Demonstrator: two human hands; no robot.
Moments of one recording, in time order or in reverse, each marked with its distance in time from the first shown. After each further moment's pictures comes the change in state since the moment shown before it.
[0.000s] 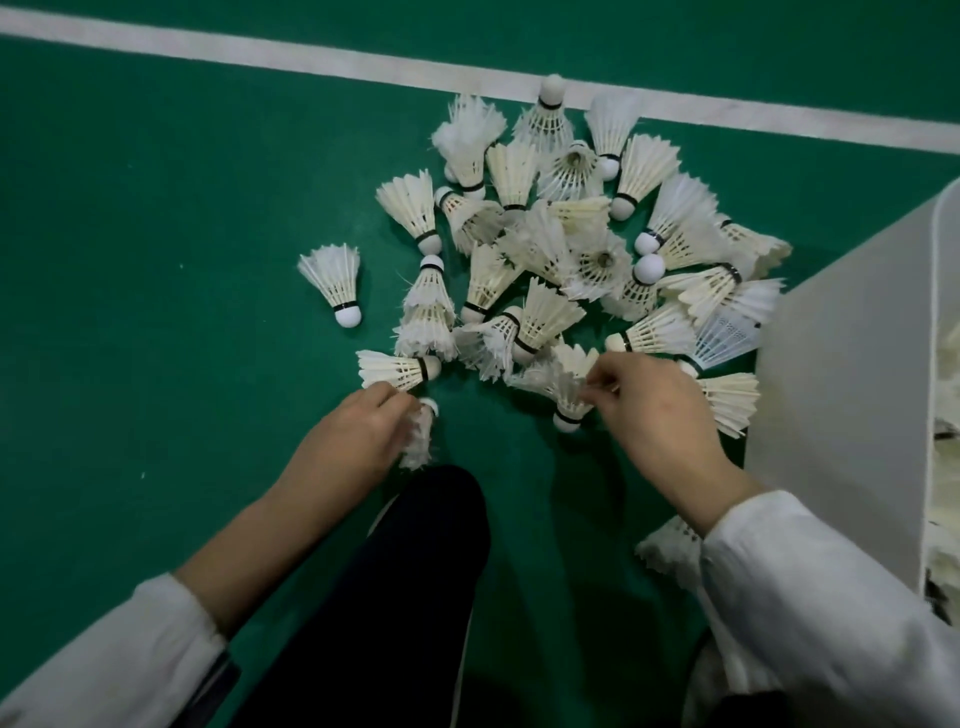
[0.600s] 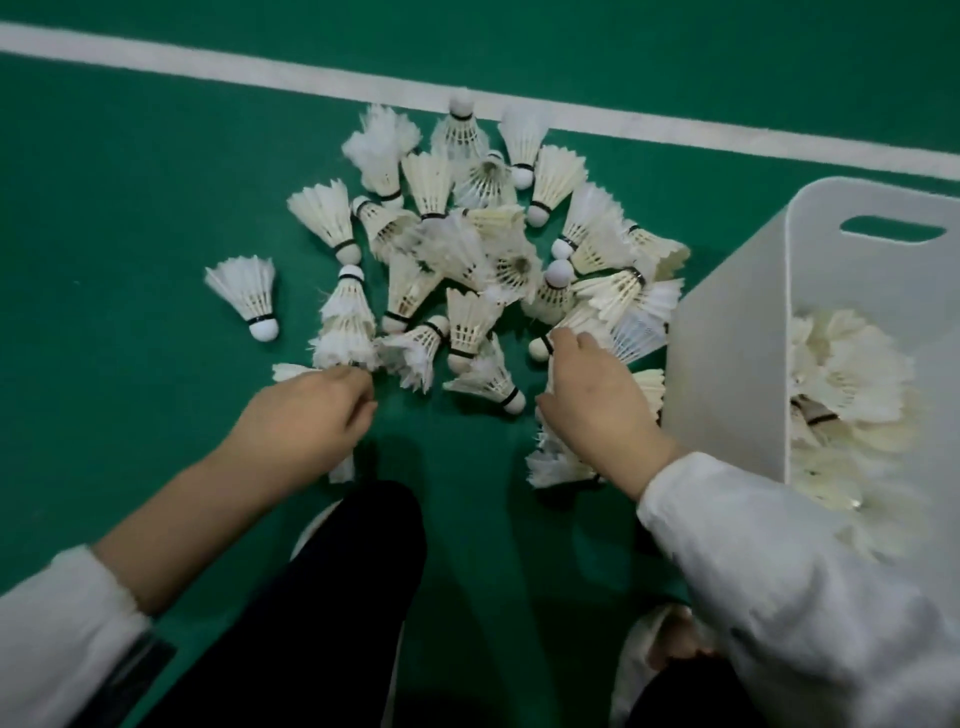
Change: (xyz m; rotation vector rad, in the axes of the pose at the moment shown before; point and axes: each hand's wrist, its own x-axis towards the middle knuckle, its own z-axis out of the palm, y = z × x) left_hand 0.039 0.038 -0.020 0.198 -0.098 -0.004; right_hand 0.012 0.024 -0.014 -0.202 -0.132 0.032
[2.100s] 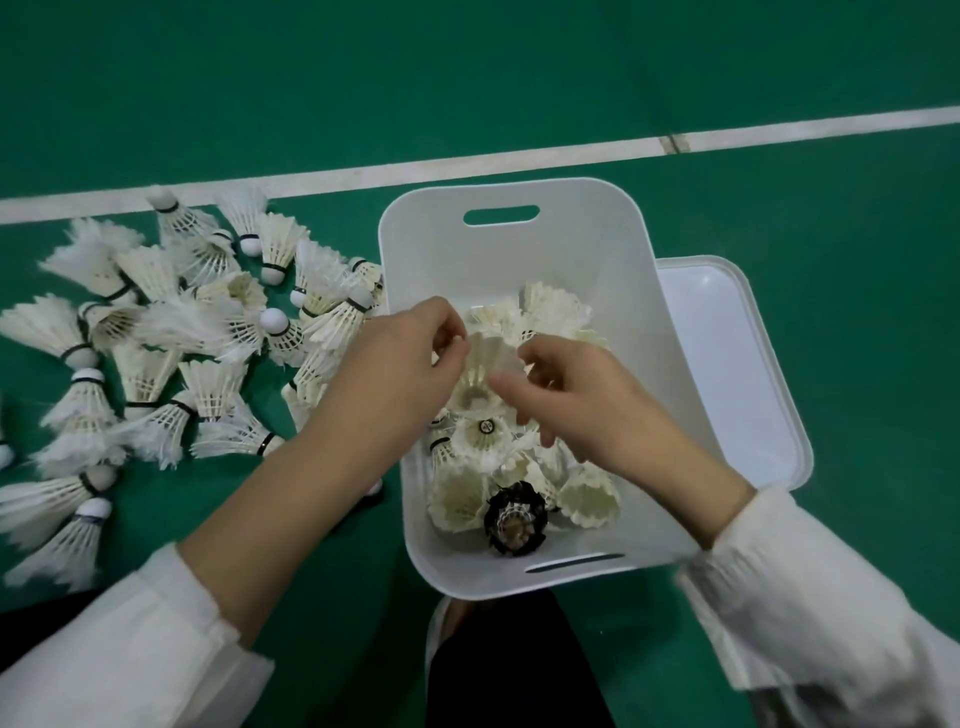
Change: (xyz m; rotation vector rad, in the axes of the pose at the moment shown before) left_hand 0.032 0.320 -0.056 -0.522 0.195 0.254; right_hand -0.134 0.206 -0.080 0.712 0.140 0.110
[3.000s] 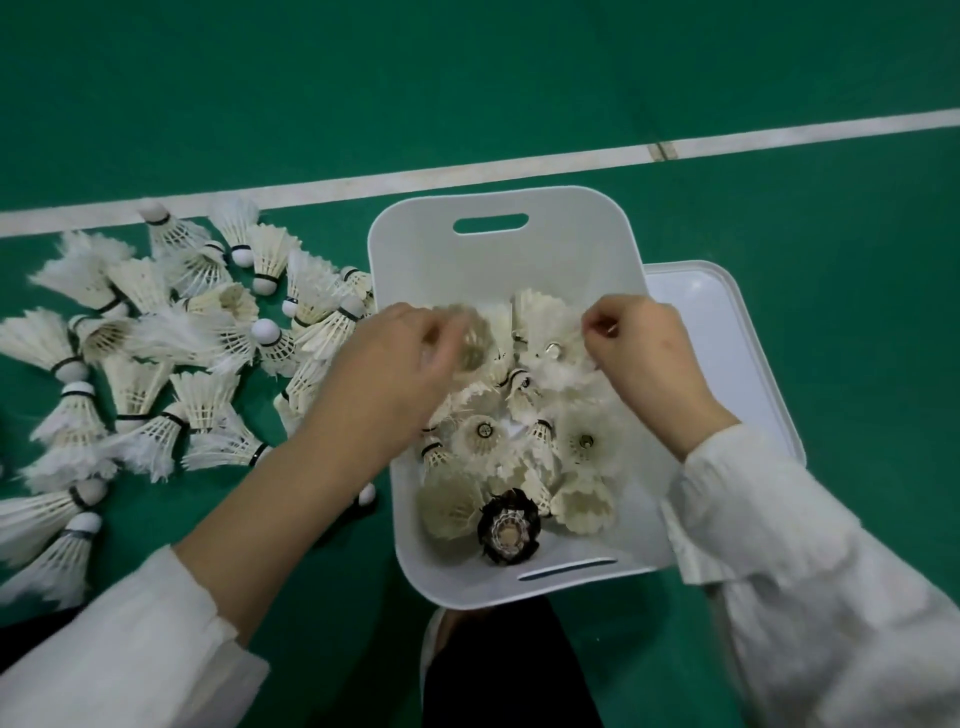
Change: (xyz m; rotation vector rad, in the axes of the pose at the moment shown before) left_hand 0.002 0.005 0.001 0.096 -0.003 0.032; right_hand 0.037 0.039 -0.031 -0.245 0.447 0.019
